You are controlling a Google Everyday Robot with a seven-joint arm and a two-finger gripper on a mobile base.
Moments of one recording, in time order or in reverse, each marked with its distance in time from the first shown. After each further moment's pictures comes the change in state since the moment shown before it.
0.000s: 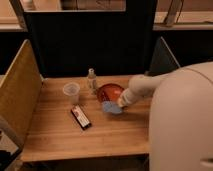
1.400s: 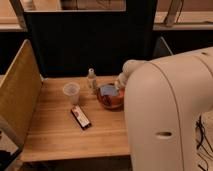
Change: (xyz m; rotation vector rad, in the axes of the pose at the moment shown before) arm -0.087 -0.028 0.015 0.068 -0.061 0.038
